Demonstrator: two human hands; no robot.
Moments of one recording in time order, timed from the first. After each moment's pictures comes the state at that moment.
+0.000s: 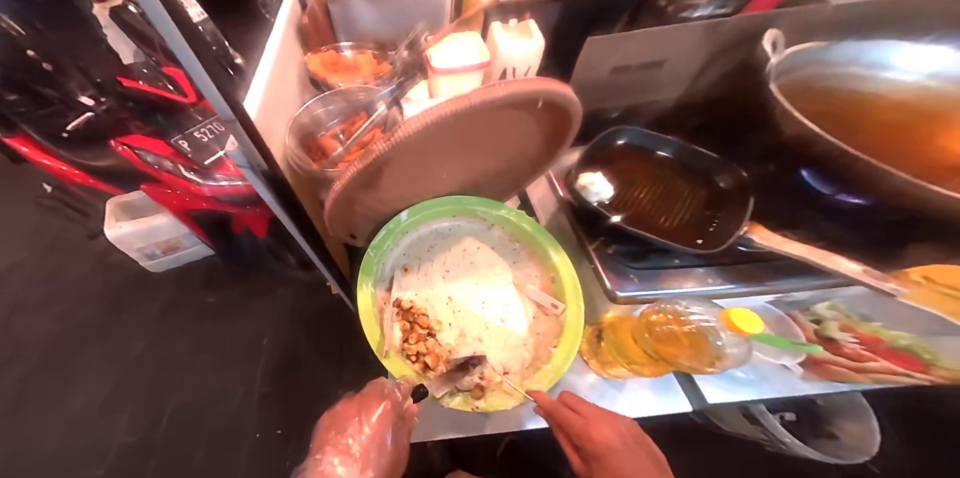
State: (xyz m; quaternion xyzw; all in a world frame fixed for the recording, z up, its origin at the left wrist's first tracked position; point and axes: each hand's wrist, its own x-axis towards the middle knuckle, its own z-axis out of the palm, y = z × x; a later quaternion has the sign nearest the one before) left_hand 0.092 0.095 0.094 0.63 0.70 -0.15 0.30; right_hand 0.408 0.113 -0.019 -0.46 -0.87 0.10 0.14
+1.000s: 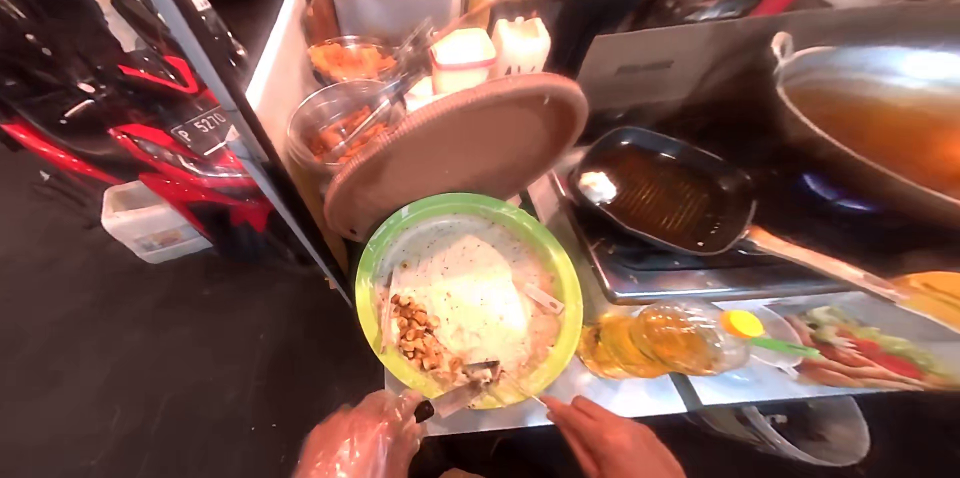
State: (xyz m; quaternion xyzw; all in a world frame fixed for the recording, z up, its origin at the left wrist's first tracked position) left_hand 0.093 0.075 0.106 0.67 0.67 -0.12 0.29; right_hand 0.429 0.108 -0.009 -0.48 -0.86 0.15 0.09
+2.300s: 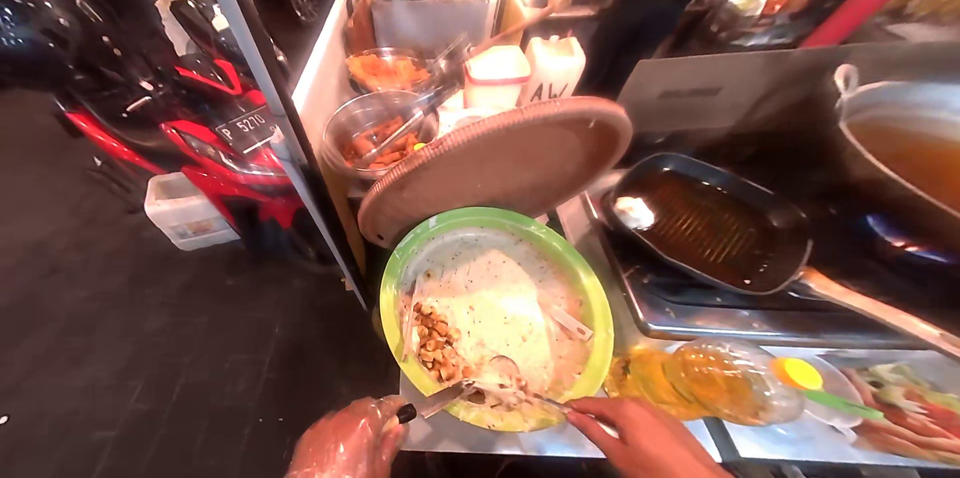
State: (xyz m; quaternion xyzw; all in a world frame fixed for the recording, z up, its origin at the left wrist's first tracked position) left_hand 0.051 0.065 0.073 0.61 0.72 -0.08 0.32; right_hand 0.415 0.177 0.025 -0.53 -0.77 0.32 -0.12
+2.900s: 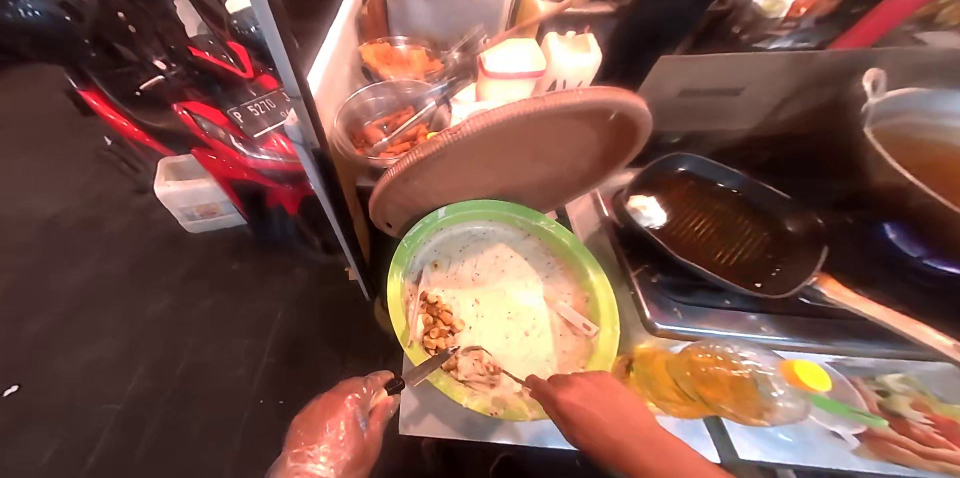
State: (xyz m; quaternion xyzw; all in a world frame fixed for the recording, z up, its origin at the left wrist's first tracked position) left_hand 0.042 0.054 0.066 0.55 0.77 -0.03 0.31; right_hand 0.366 0.181 0.005 -0.34 -0.93 0.08 -0.12
